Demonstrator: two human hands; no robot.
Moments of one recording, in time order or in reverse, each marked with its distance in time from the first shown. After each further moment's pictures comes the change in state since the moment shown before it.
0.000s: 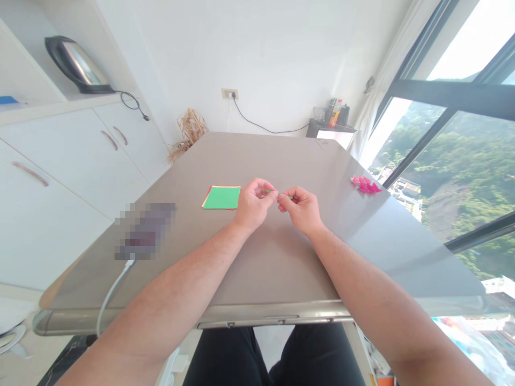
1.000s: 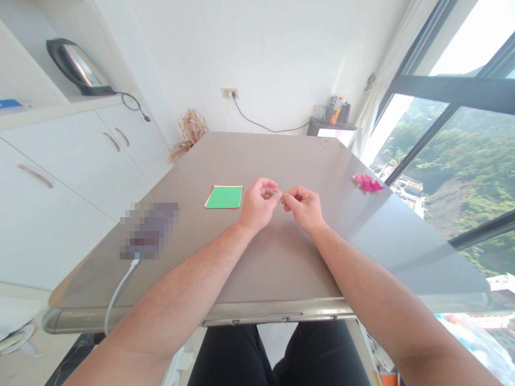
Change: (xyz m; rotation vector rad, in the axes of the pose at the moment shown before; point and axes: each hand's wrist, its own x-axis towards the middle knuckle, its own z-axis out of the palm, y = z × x) left_hand -0.004 0.000 0.004 0.070 -0.013 -0.012; right_hand -0.002 -0.005 -0.002 -0.095 0.033 0.021
